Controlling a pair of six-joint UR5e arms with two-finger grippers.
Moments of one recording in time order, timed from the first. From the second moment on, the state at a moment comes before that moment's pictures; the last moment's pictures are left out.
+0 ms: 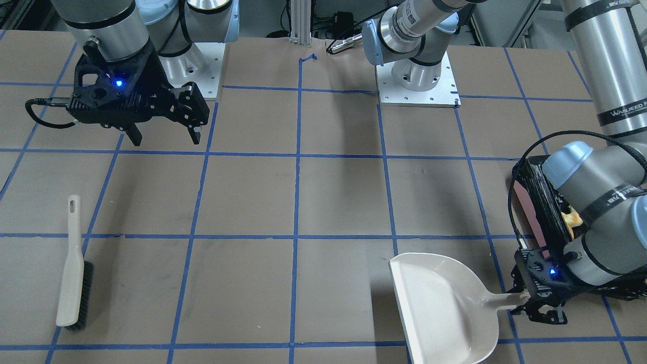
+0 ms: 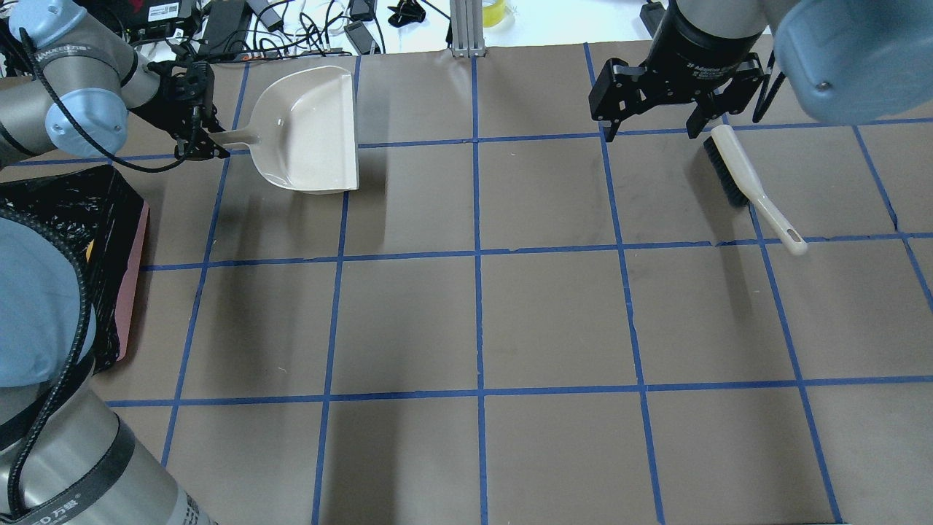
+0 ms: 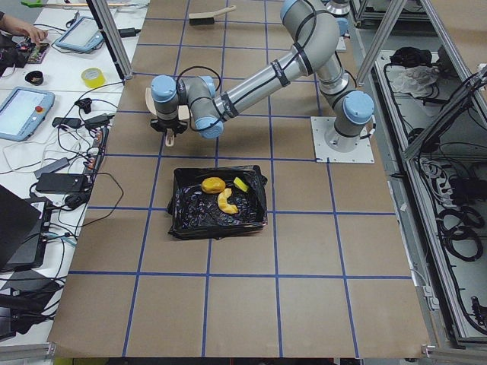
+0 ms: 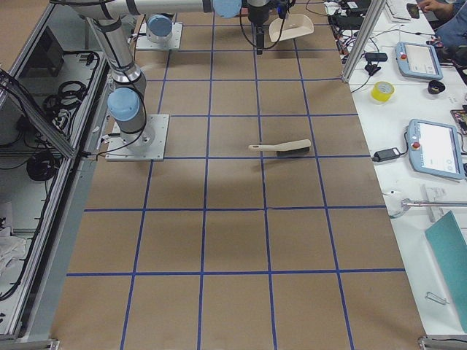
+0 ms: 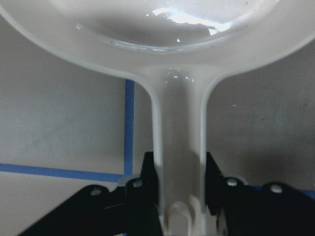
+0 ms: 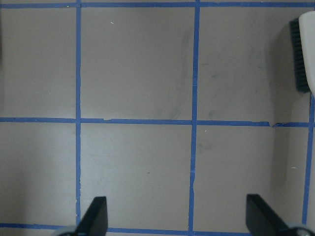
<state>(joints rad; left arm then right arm) -1.24 -2.17 -1.43 -1.03 1.35 1.86 1.63 -1.53 1.52 -1.66 -1.53 0.04</state>
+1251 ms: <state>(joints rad) -1.33 -2.18 -1.46 -1.06 1.50 1.74 1.63 -1.53 1.52 -1.66 -1.53 0.04</state>
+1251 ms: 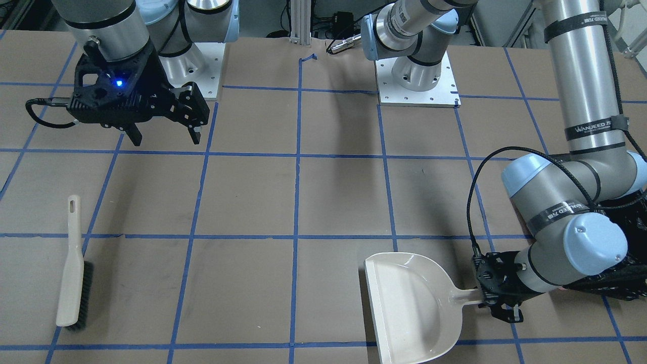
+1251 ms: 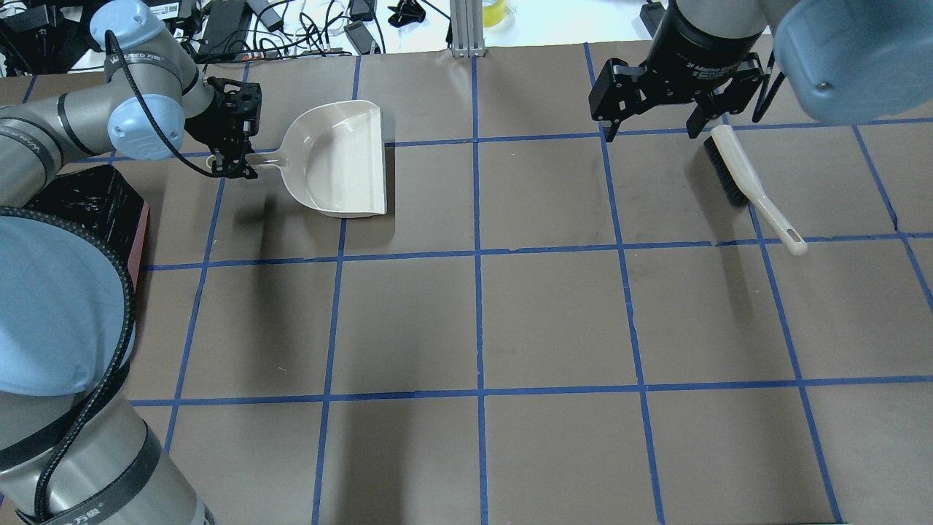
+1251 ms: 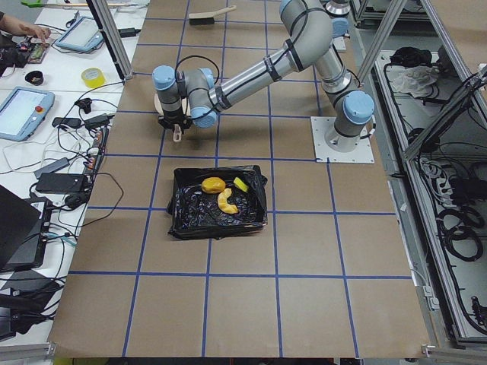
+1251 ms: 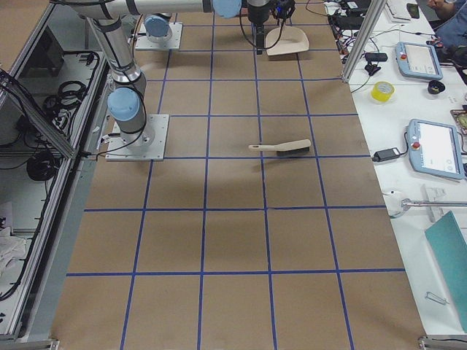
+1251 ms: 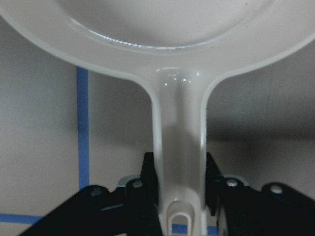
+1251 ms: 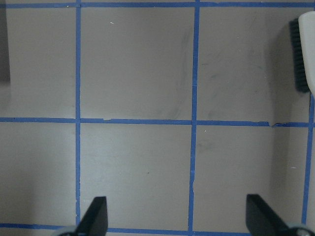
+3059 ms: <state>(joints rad) -1.43 -1.76 -1.52 -1.45 1.50 1.19 1.63 -1.54 1.52 -1.67 -1.53 0.04</state>
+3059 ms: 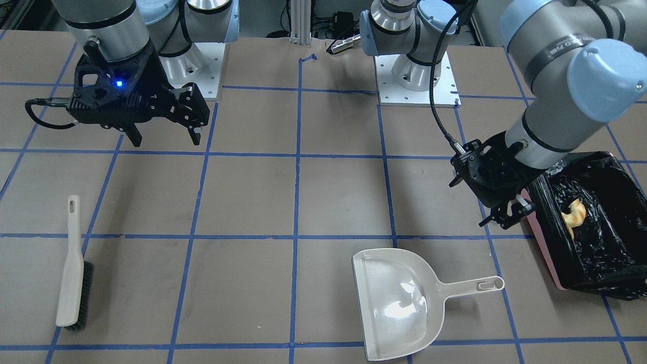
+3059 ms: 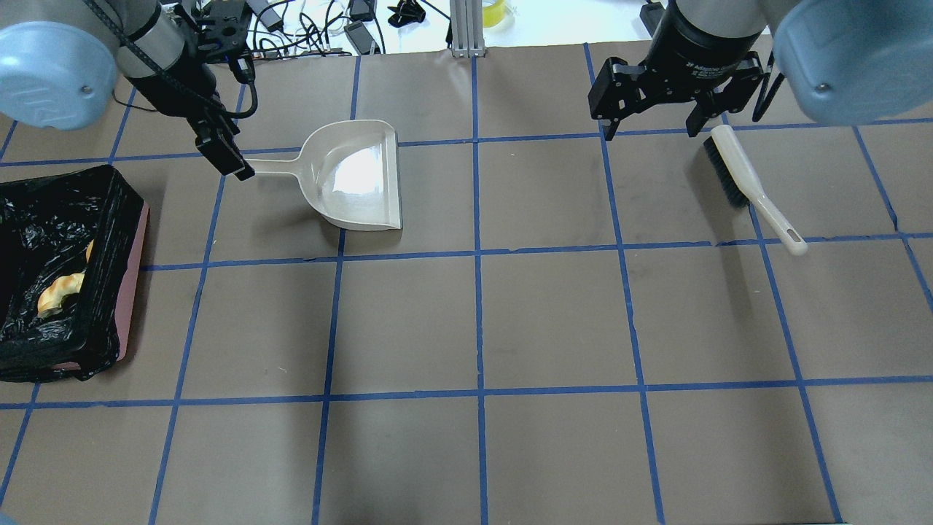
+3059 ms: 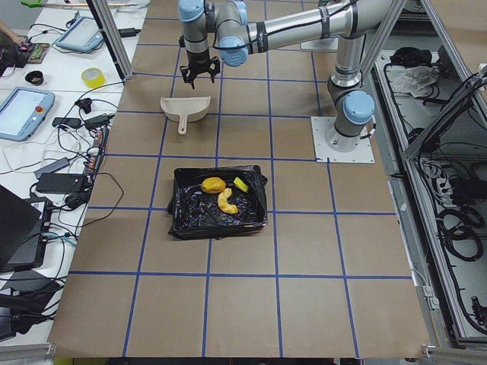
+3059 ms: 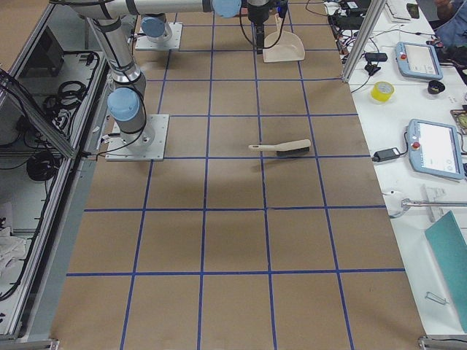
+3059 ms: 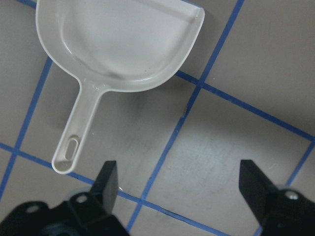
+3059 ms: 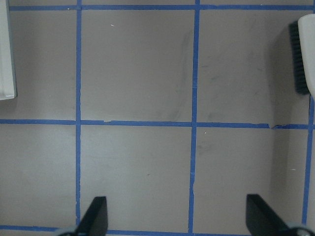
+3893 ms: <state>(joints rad) -1.43 -1.60 -1.55 -1.56 1.51 0.50 1.63 -1.56 1.53 -1.66 -1.56 0.03</state>
